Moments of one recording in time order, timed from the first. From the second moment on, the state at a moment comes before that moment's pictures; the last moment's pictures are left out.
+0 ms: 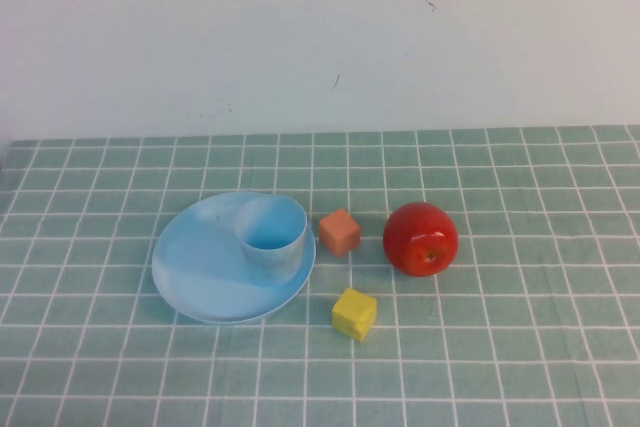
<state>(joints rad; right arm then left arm) 0.58 0.89 -1.17 0.14 1.30 -0.19 -0.01 -0.01 0.02 -0.13 0.38 -0.04</state>
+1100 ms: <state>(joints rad) 0.05 0.05 -0.31 0.20 0.40 -0.43 -0.01 -0.01 0.02 -0.13 0.38 -0.04</state>
